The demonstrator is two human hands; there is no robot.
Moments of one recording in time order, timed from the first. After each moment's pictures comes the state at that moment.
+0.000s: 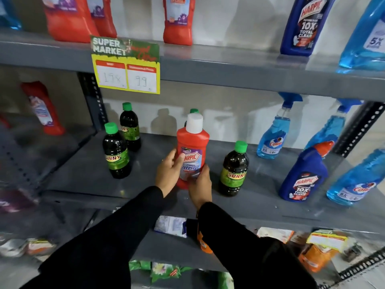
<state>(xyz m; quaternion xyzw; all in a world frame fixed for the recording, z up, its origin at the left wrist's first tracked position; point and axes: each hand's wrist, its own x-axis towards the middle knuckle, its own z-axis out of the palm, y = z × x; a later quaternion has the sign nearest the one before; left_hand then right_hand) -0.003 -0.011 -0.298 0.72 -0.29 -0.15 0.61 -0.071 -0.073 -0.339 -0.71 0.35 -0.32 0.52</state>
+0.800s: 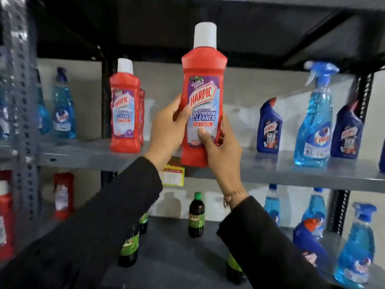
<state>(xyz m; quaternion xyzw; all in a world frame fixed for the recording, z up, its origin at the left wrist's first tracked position) -0.031 0.075 0.014 0.53 -0.51 0.14 0.66 -0.115 -0.001 -0.025 -0.71 0.06 -0.61 0.35</state>
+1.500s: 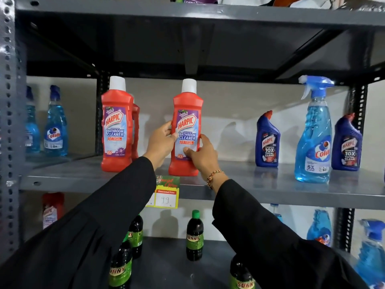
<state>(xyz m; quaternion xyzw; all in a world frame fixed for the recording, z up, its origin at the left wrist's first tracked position) 0.047 0.009 0.028 0.60 -0.44 0.02 0.67 -0.041 -0.058 0.004 -0.75 0.16 -0.46 0.44</state>
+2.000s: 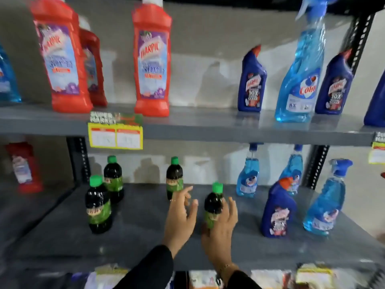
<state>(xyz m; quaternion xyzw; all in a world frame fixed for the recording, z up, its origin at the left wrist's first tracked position) -0.069 -0.030 -0.272 0.65 -0.46 0.04 0.61 -0.150 -0.094 -0.318 -0.76 0.32 -0.52 0.23</state>
